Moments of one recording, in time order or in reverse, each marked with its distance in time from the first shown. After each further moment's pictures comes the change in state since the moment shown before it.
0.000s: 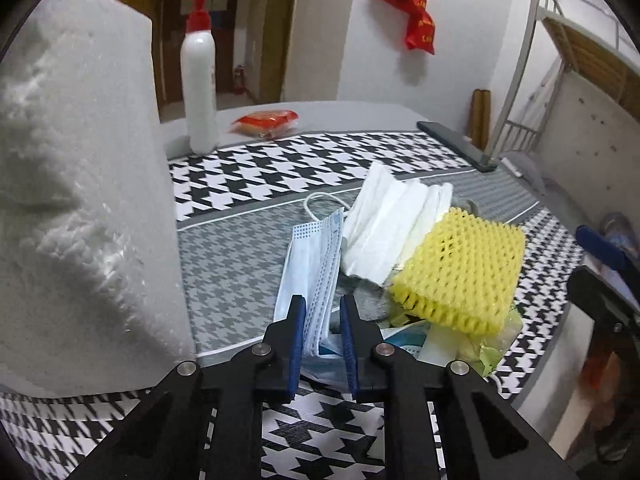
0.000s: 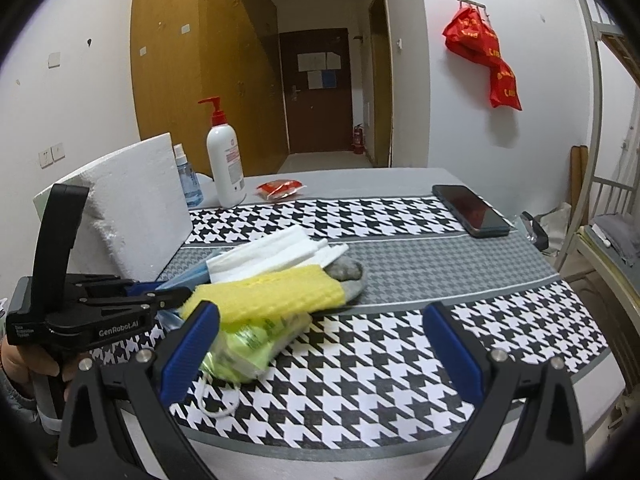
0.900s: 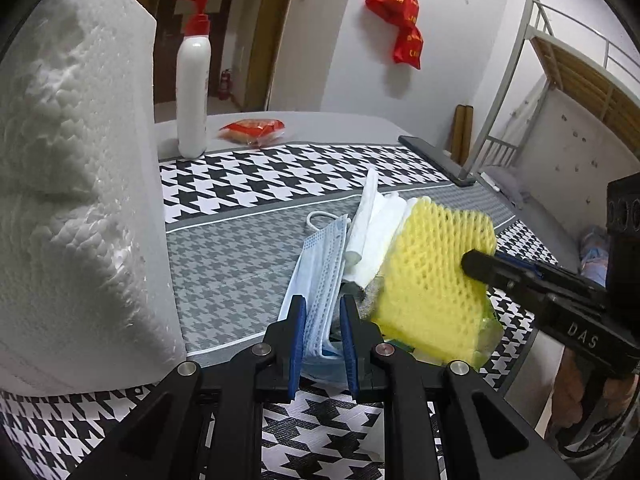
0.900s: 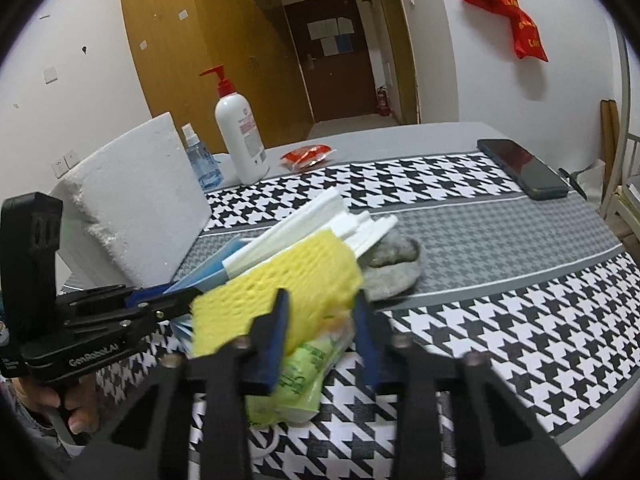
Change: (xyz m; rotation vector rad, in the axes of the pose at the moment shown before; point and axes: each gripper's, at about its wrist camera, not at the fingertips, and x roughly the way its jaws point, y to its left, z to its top) left arm -0.007 0.007 -0.001 -0.024 -0.039 -0.080; right arm 0.045 0.003 0.003 0.097 0.115 0.129
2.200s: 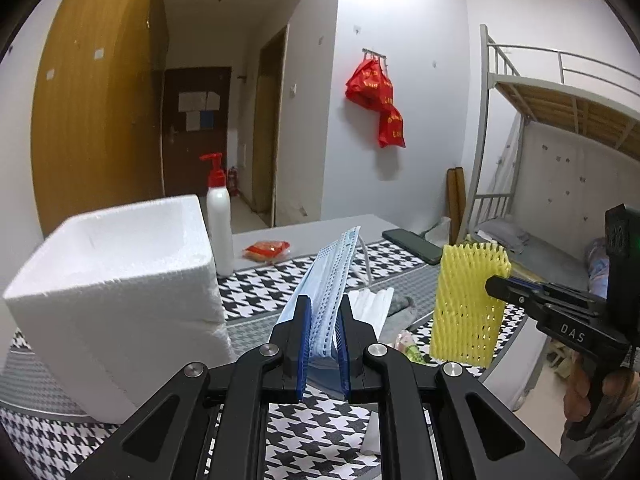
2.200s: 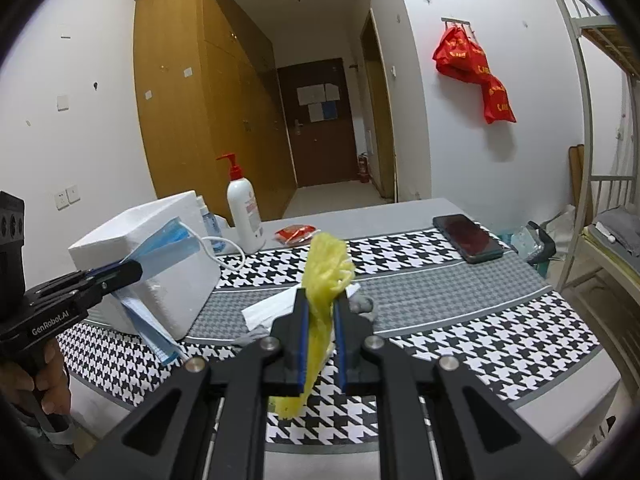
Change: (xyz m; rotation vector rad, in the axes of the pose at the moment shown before) left arm -0.113 -0.032 0.006 0.130 -0.349 0.075; right arm -0.096 0.011 0.000 -0.039 -0.243 -0.087
